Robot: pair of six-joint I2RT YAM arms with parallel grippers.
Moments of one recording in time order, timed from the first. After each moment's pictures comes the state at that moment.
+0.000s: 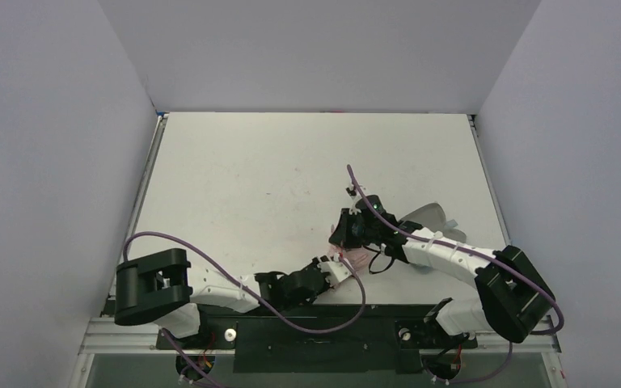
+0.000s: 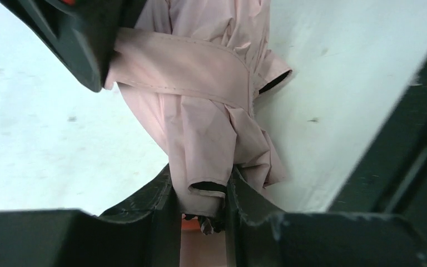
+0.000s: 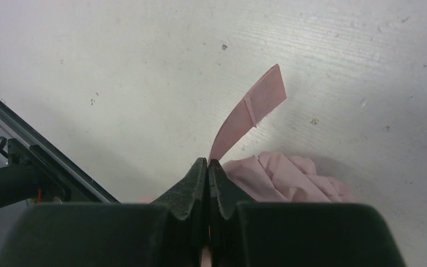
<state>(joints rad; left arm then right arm) -1.33 1.49 0.54 0.38 -0.36 -0.03 0.69 1.36 0.63 -0.02 -0.18 0.64</state>
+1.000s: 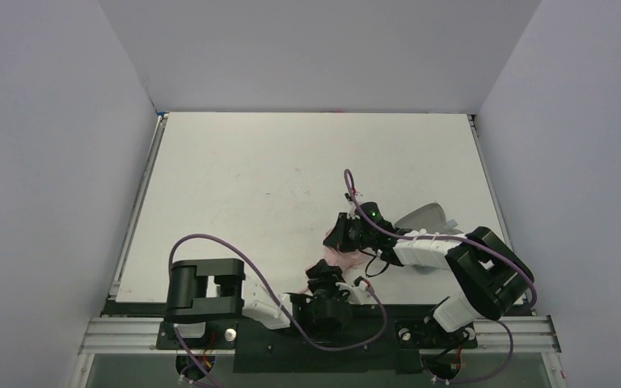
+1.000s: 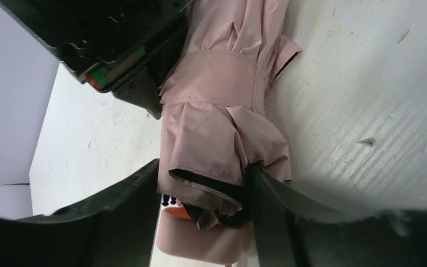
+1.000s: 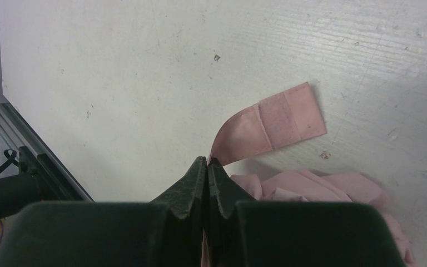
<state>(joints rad) -1.55 1.83 0.69 0.47 -1.02 0.25 0.66 1.51 0.55 0.28 -0.25 0.68</state>
